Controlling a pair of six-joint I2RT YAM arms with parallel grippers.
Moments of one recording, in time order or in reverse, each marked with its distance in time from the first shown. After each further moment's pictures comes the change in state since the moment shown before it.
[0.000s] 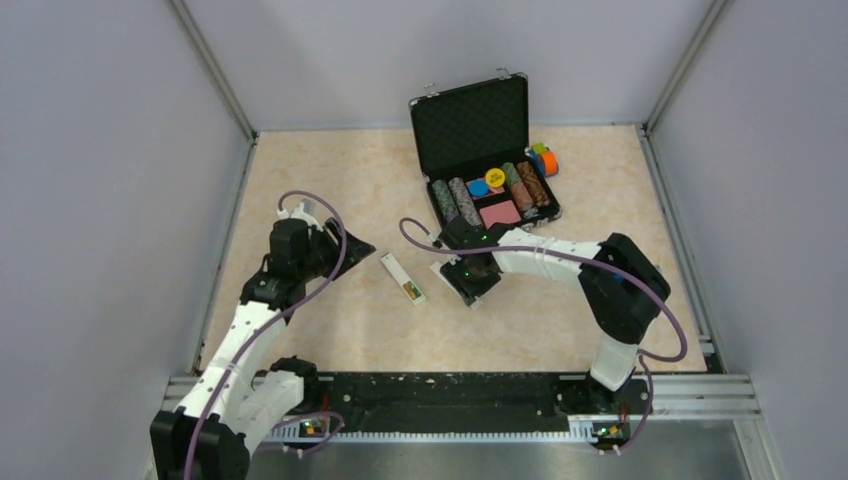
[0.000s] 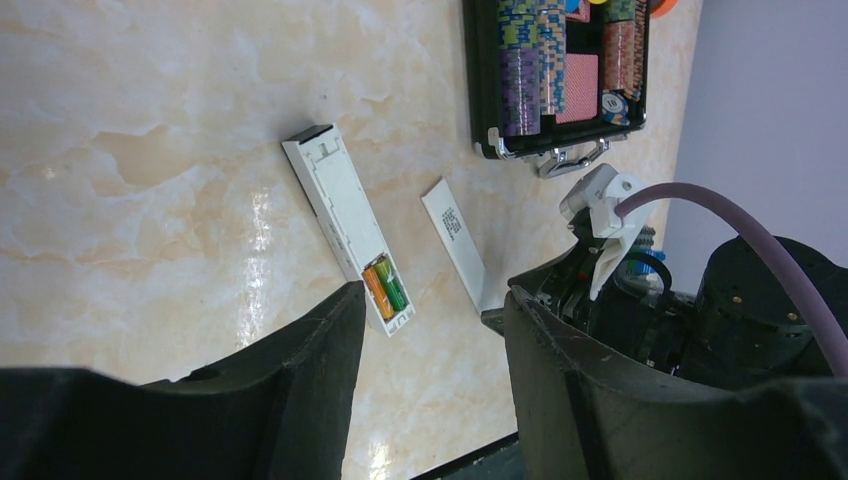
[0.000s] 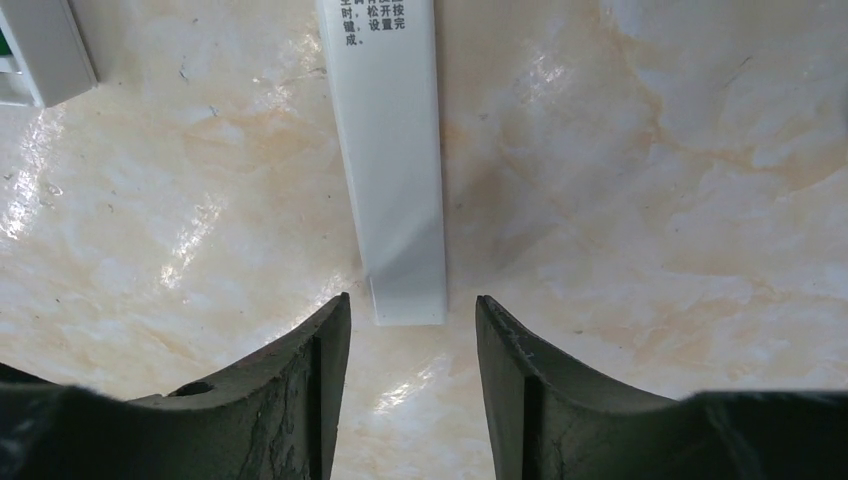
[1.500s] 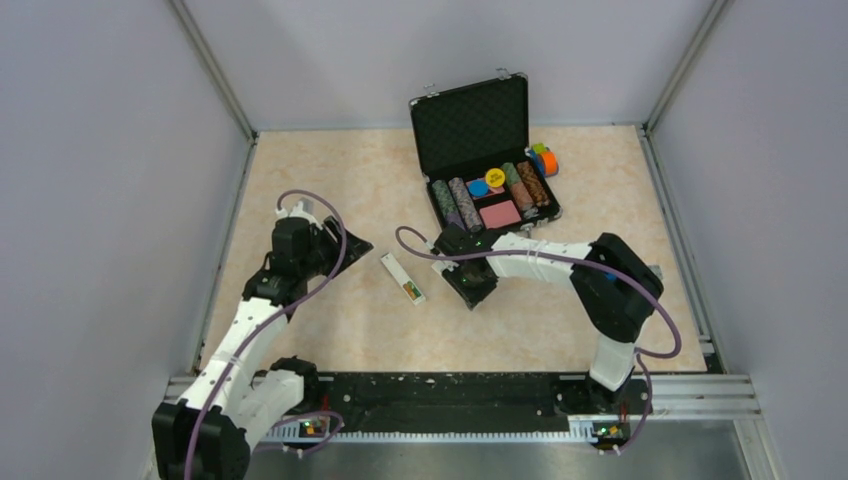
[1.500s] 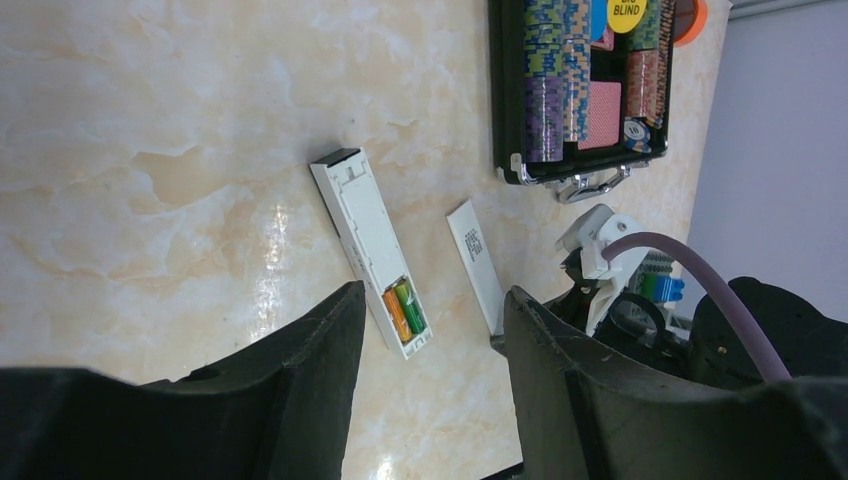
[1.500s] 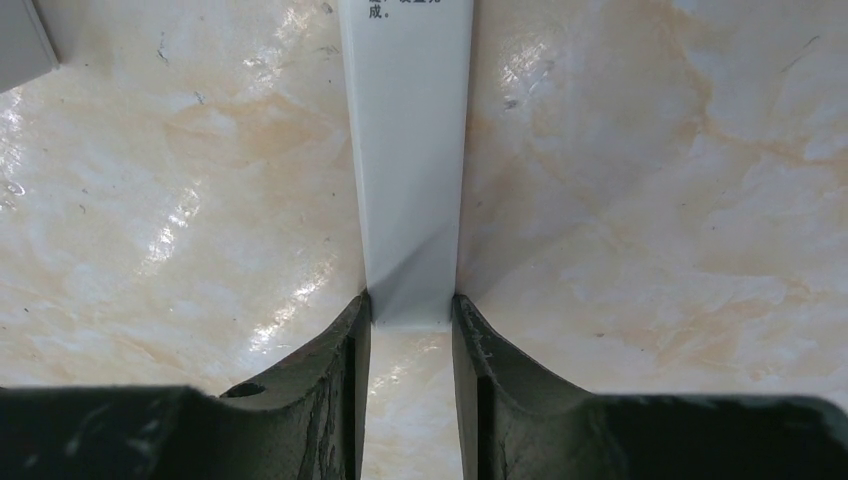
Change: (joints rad) left arm 0.000 0.026 -0.008 0.025 -0.058 0.001; right arm 0.025 0.036 -0.007 0.000 0.026 0.011
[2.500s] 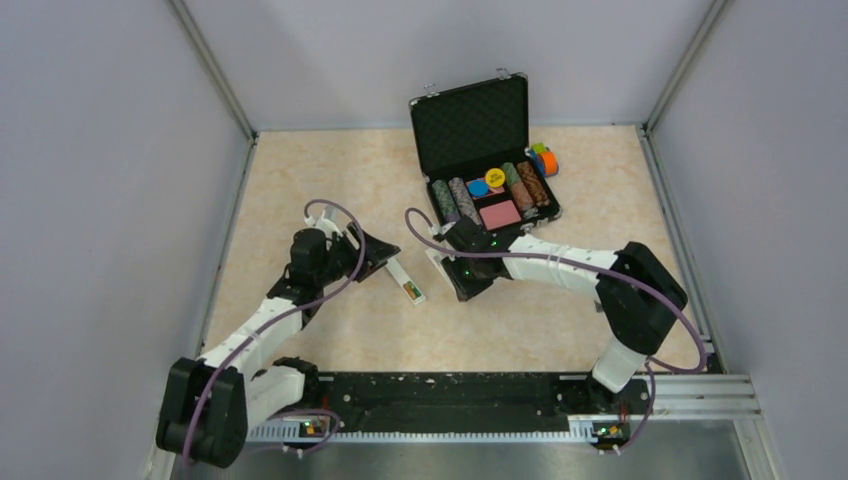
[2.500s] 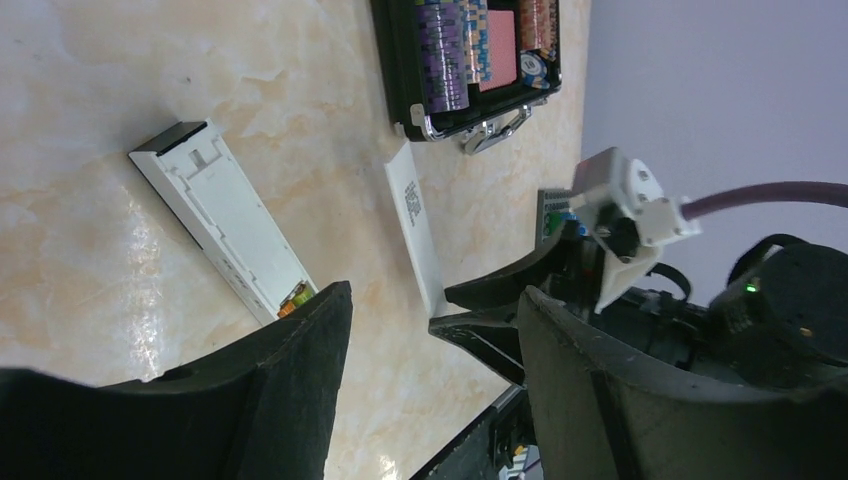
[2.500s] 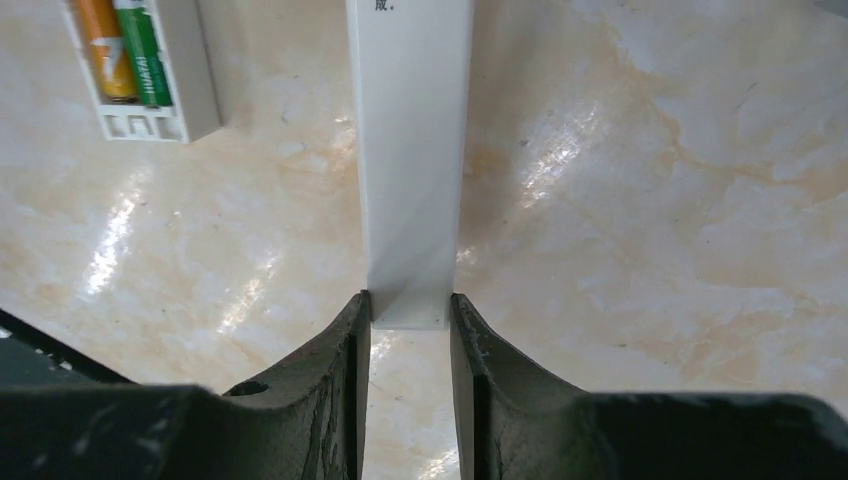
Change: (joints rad) left arm -0.063 0.120 -0.211 0.499 0.208 -0.176; right arm -0.020 -0.115 -0.065 0.132 -0.056 0.080
